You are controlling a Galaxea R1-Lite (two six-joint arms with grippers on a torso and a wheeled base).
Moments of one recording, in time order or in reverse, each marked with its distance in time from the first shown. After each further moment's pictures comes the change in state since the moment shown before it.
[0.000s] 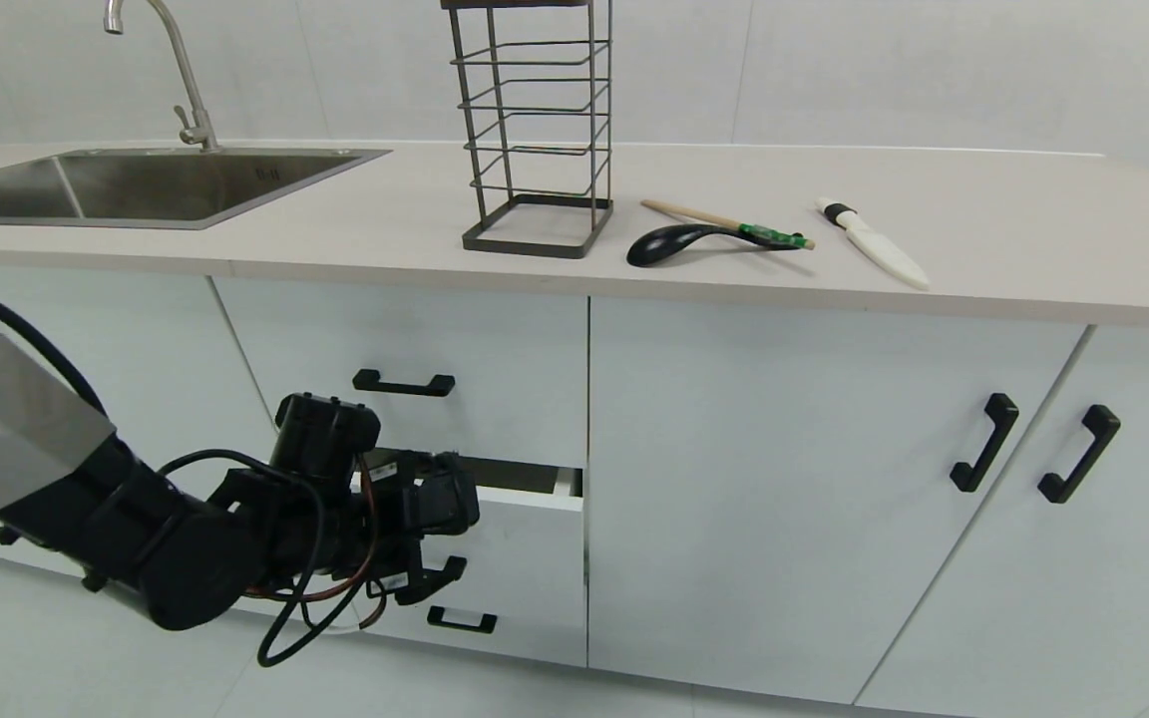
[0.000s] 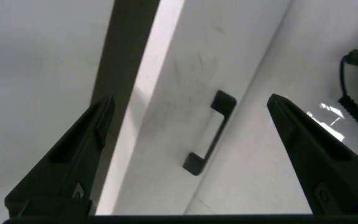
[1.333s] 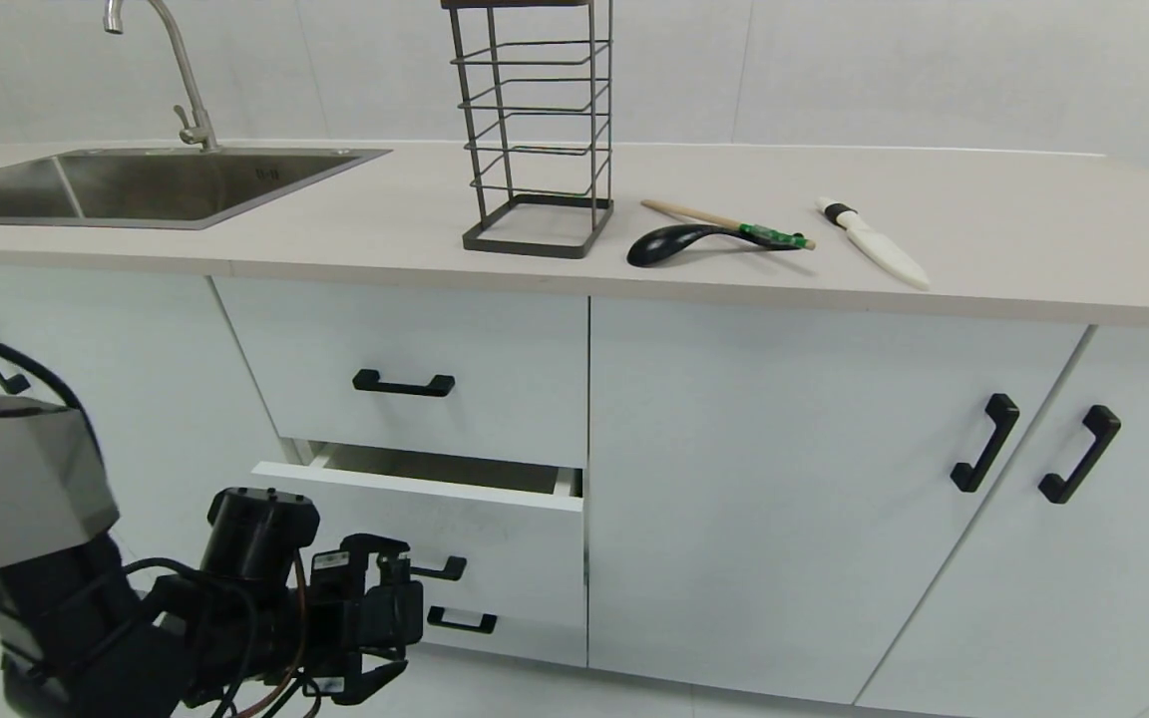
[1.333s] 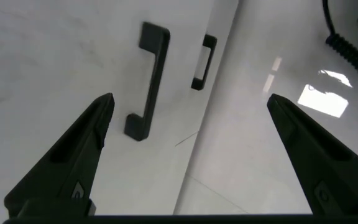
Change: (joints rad) left arm 0.072 0.046 0.370 -0.342 -0.060 0.144; right arm 0.000 0.000 0.000 0.000 0.000 0.000
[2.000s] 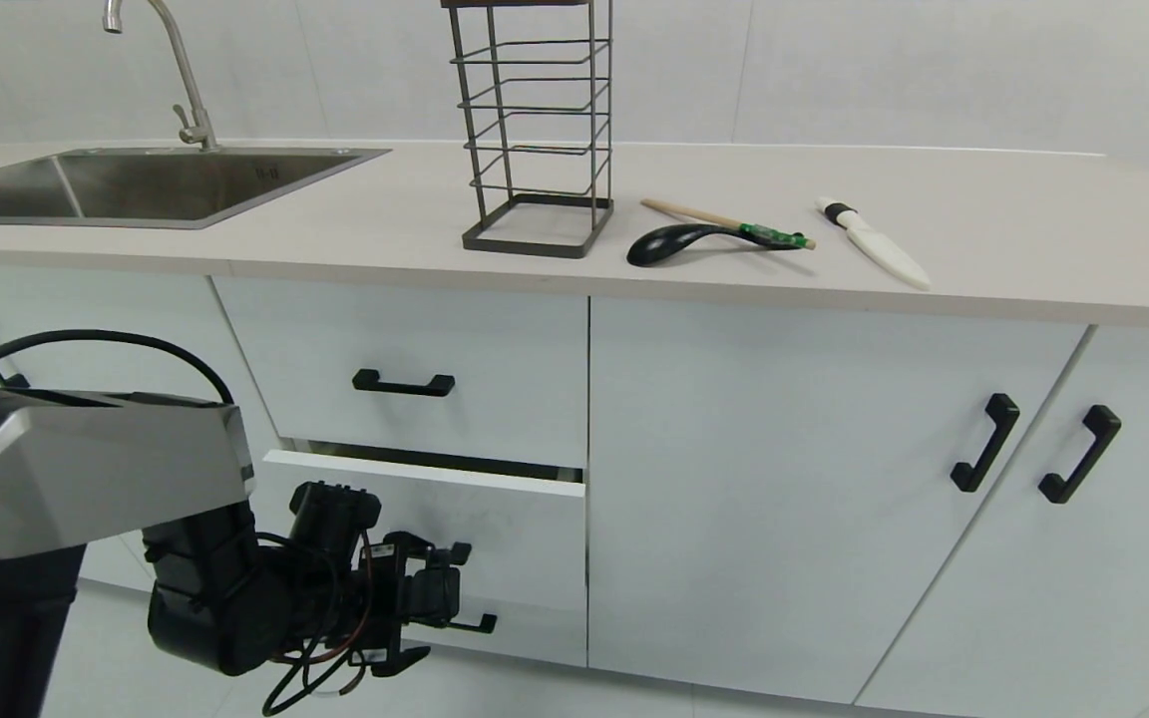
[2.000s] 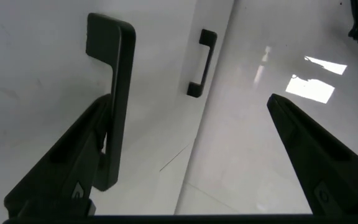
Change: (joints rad) left arm 0.037 0.314 -0.261 0.056 0.004 0.070; right arm 0.000 0.000 0.000 0.000 0.000 0.000
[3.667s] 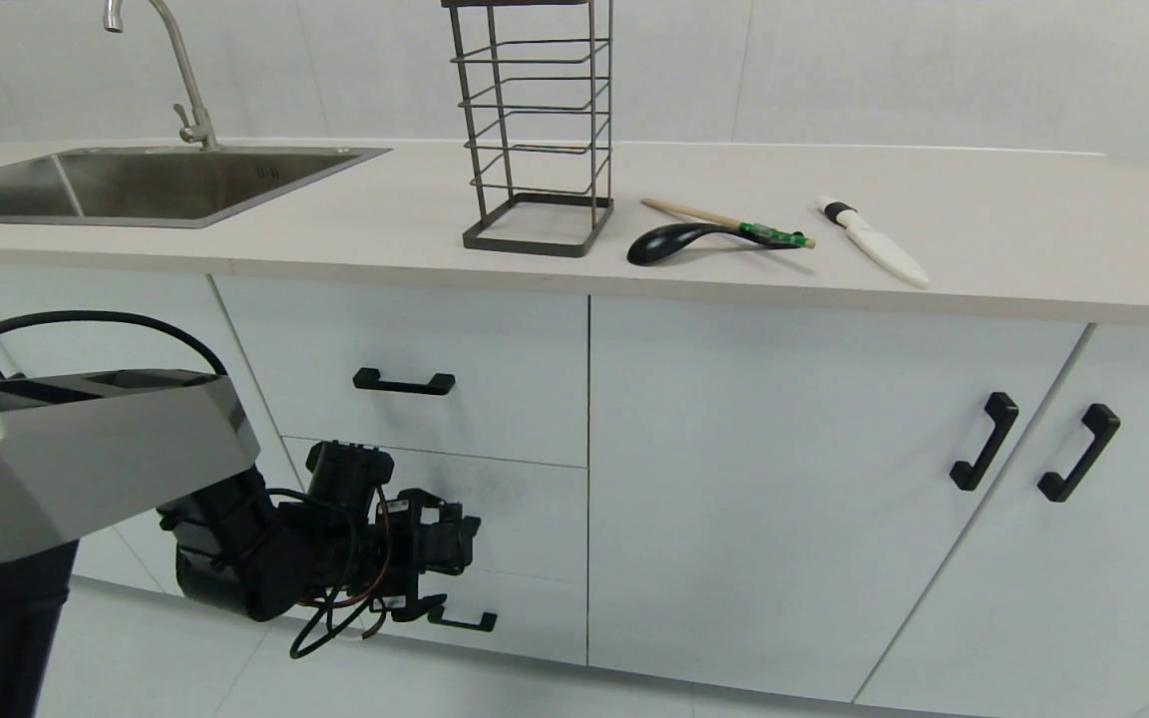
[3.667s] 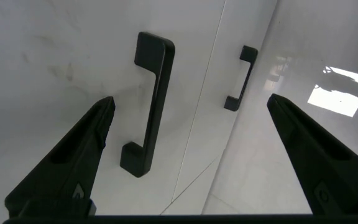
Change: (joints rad) left arm 0.004 -0.008 -0.179 0.107 -0.007 0.002; right arm 0.000 0.000 0.000 0.000 0.000 0.000
